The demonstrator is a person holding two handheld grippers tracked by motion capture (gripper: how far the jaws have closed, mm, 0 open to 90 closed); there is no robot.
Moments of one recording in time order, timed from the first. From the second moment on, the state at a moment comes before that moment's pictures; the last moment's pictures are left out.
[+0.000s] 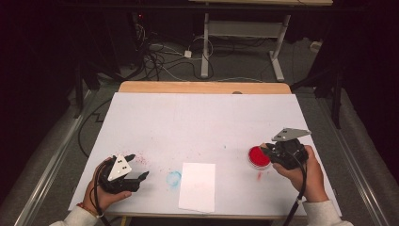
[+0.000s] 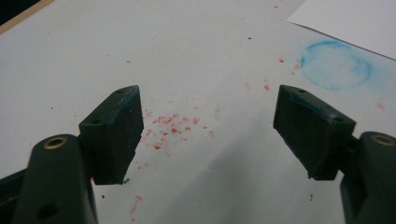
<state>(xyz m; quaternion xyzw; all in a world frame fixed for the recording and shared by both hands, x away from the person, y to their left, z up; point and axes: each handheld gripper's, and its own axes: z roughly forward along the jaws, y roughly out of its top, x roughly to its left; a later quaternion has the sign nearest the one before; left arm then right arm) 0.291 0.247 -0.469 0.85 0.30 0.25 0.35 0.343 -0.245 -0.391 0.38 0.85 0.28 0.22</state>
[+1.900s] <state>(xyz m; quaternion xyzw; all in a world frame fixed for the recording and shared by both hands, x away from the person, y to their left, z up) 0.290 0.245 -0.469 0.85 0.30 0.25 0.35 0.370 -0.250 -0.444 0.42 0.86 0.23 0.18</state>
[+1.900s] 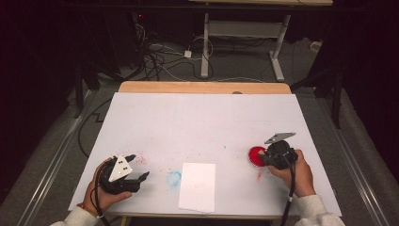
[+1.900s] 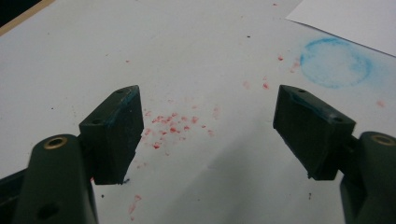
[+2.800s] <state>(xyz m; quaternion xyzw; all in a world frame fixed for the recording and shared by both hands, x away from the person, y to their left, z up) 0.289 0.255 -0.472 0.85 0.31 0.25 0.34 0.361 -0.255 -0.413 0.40 0.84 0.30 0.22</state>
